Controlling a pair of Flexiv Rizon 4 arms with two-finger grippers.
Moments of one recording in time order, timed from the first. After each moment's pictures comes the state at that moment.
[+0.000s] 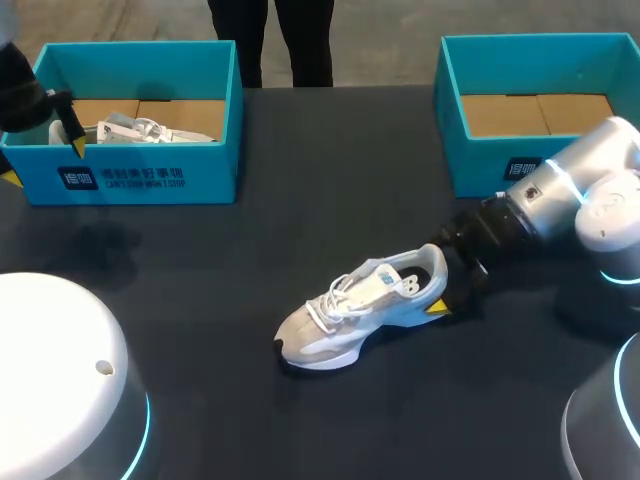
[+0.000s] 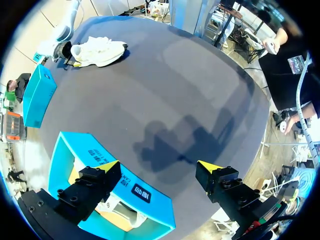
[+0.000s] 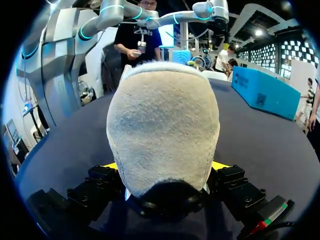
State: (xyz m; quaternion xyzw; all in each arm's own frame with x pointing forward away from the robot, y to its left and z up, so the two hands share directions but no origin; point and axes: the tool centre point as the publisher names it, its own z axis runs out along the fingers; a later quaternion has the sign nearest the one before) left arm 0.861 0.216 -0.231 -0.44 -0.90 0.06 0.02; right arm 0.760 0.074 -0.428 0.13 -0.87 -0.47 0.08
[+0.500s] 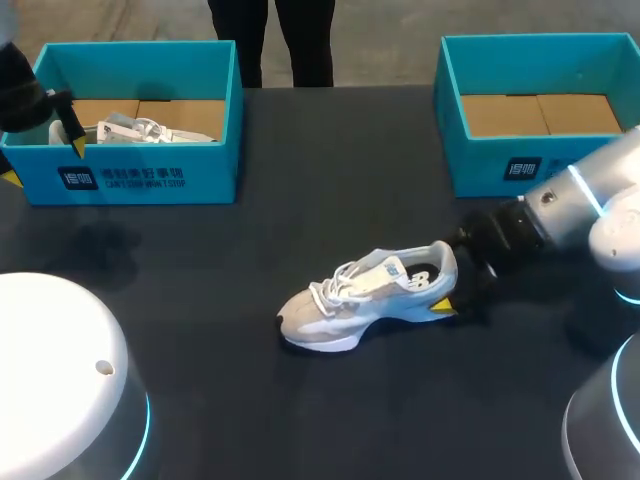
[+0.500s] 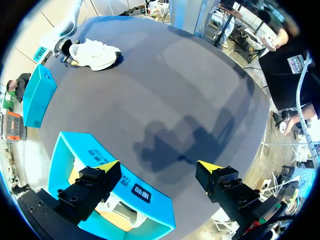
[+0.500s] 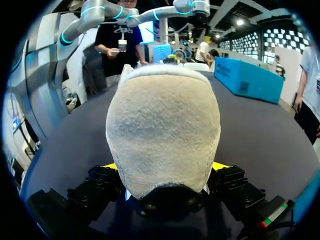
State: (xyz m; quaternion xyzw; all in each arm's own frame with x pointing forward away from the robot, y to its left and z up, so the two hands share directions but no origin) left arm 0.861 0.216 -0.231 -0.44 -0.90 0.06 0.02; right arm 0.760 0.056 -0.423 0.04 -0.89 -0.45 0.04
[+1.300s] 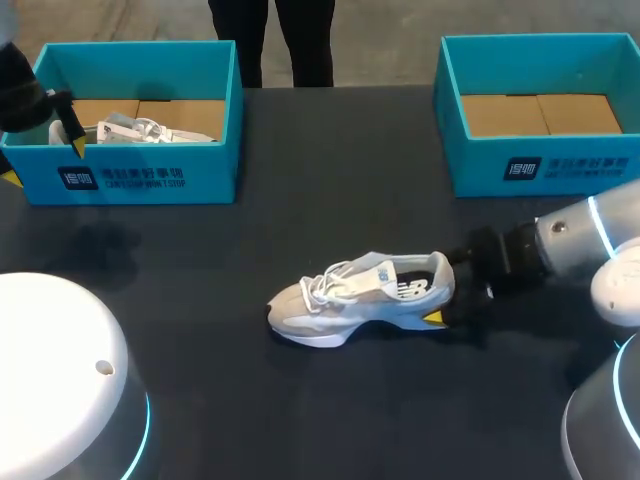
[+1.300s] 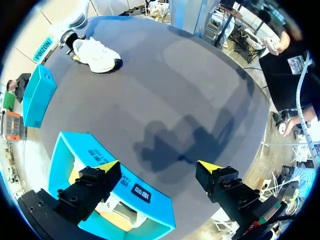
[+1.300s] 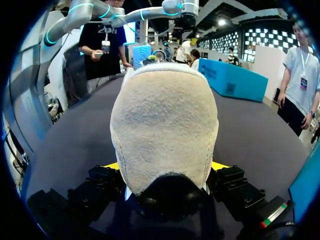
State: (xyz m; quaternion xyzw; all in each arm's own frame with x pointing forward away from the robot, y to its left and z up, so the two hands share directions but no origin) left arm 0.861 0.216 -0.231 -0.44 -0.90 0.06 0.02; right arm 0.740 0.067 -0.415 -0.02 -0.89 -0.45 -0.02
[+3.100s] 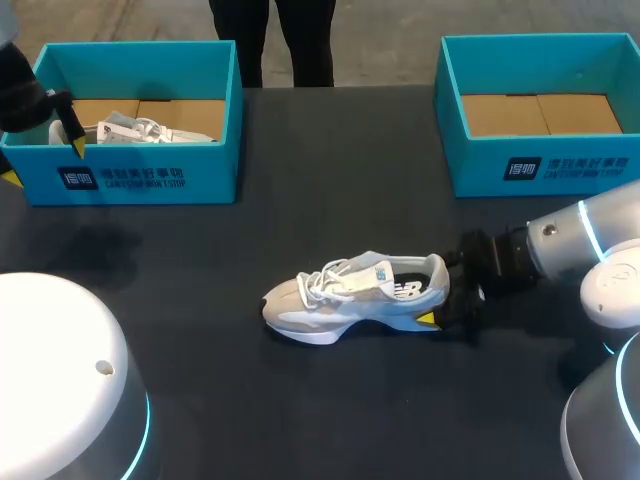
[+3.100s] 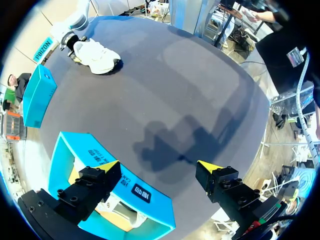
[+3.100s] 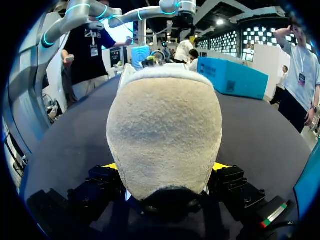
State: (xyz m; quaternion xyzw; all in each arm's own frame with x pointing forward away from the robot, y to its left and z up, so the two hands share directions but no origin) left arm 0.861 0.216 -0.231 -0.44 -0.90 0.06 0.02; right arm 0.743 0.074 -0.425 -0.03 -0.89 -0.46 -0.02
